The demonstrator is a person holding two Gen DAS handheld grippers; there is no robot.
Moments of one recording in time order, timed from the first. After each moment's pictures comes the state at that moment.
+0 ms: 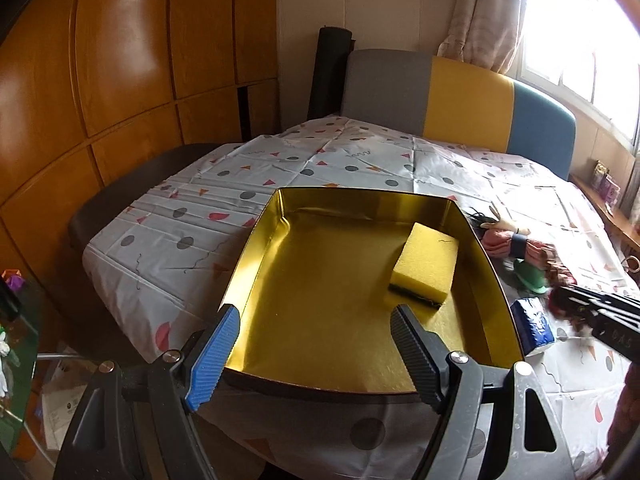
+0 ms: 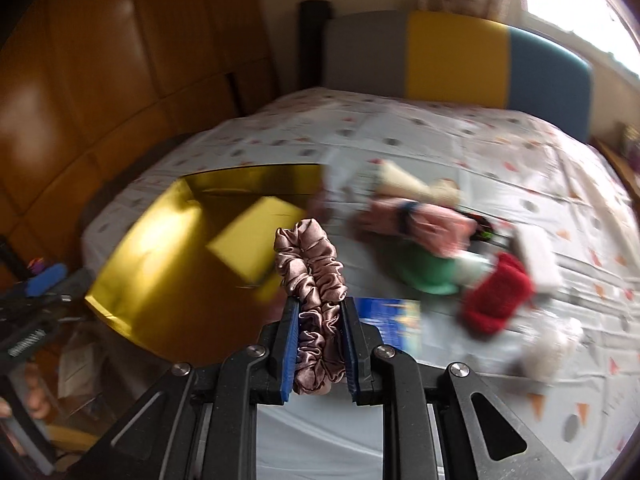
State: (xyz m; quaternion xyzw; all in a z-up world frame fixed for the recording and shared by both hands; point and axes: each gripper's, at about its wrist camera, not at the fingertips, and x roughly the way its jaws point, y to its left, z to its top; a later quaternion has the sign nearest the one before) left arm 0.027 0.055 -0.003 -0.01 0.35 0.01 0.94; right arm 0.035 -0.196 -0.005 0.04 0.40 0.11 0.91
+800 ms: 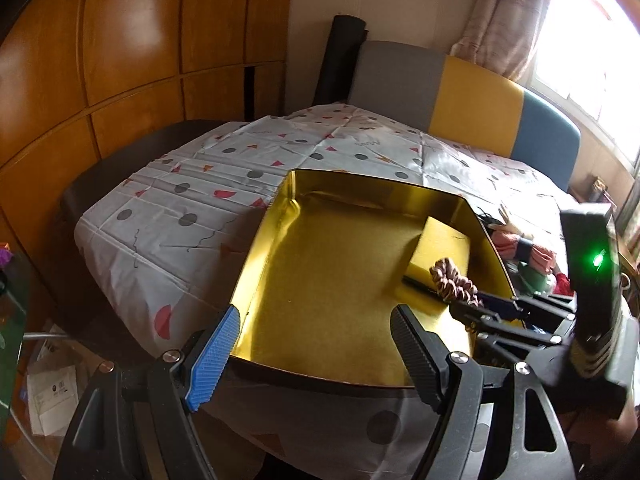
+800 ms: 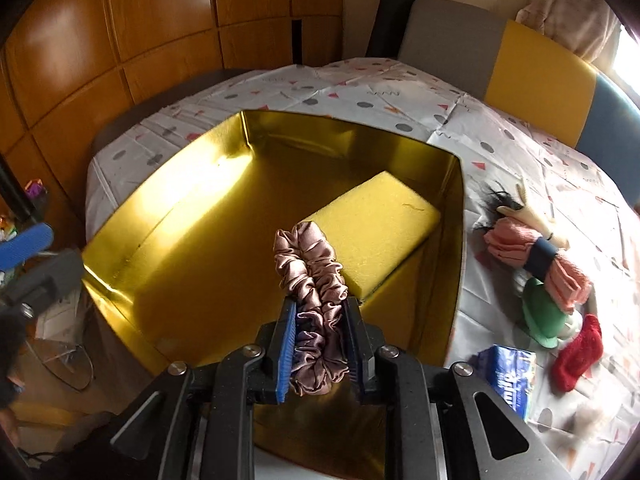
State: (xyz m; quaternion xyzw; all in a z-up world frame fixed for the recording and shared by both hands) left arm 0.034 0.086 -0.015 -0.05 0.38 0.01 0.93; right arm 0.082 -0.078 -0.050 -0.08 0.45 0.15 0.88
